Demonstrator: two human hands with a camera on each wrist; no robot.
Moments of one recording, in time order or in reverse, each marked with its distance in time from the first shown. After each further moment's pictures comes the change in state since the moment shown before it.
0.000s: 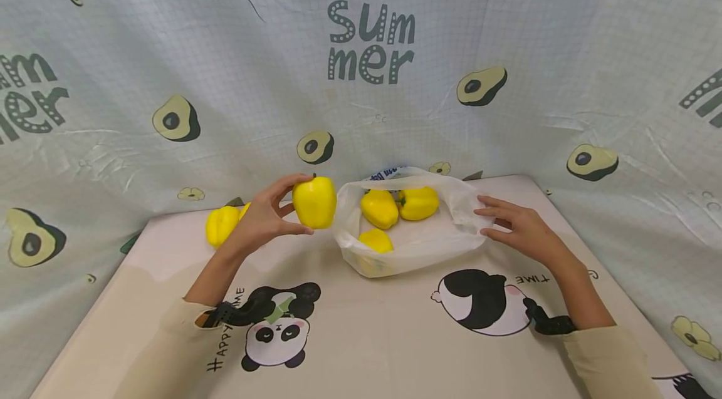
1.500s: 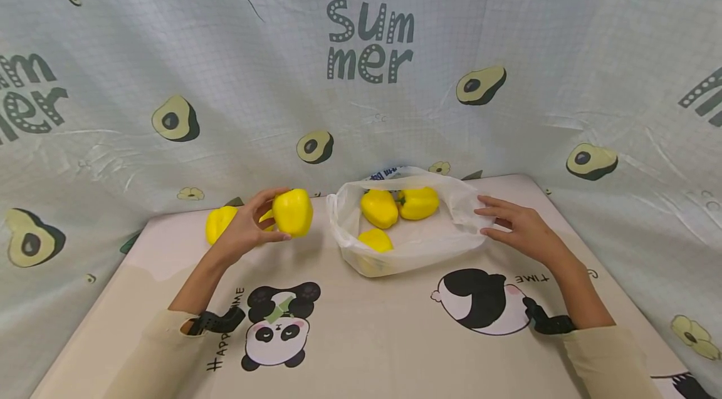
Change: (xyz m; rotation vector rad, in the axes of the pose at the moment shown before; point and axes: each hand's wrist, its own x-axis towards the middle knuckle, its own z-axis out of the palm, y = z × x) left_hand -0.029 -0.040 -0.025 0.024 0.023 -0.193; right_hand -0.001 0.000 0.002 -0.025 -0.019 0.042
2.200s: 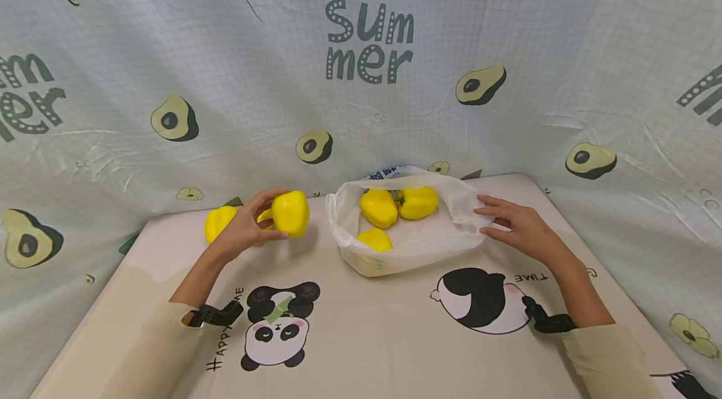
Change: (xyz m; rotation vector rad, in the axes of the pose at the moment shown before) left_hand 0.010 -0.018 -0.009 0.029 -0.038 -0.032; right_hand 0.002 0.002 -0.002 0.072 0.008 -0.004
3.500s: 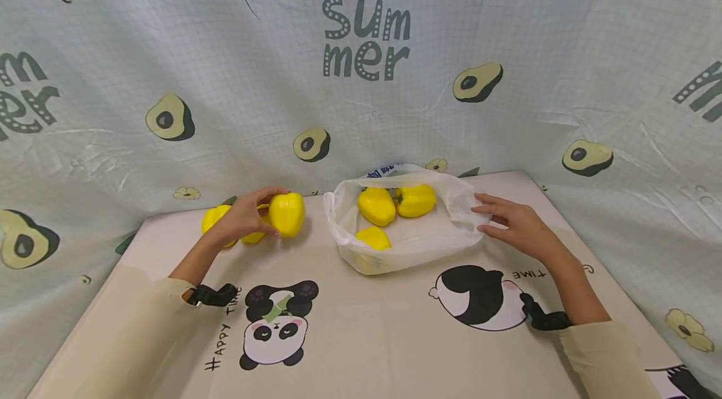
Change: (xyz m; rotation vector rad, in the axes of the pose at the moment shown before) left_hand 0.027 -0.009 -0.016 0.265 -0.083 -0.001; right_hand 0.000 -0.002 0.003 -0.073 -0.009 0.017
